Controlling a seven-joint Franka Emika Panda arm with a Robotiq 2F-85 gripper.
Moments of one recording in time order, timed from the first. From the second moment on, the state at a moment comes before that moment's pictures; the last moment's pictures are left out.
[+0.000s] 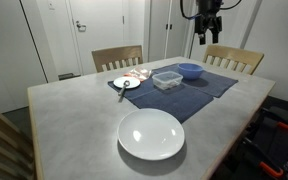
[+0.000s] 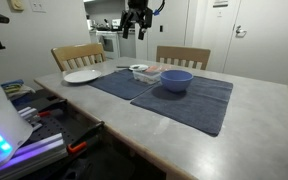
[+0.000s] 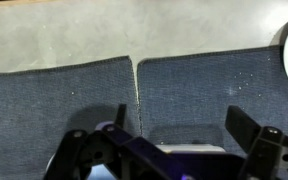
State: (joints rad) arm -0.04 0.02 -0.07 -2.19 -0.02 1.92 -0.02
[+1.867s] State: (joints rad) arm 0.05 0.52 0.00 -1.76 -0.13 2.04 0.00
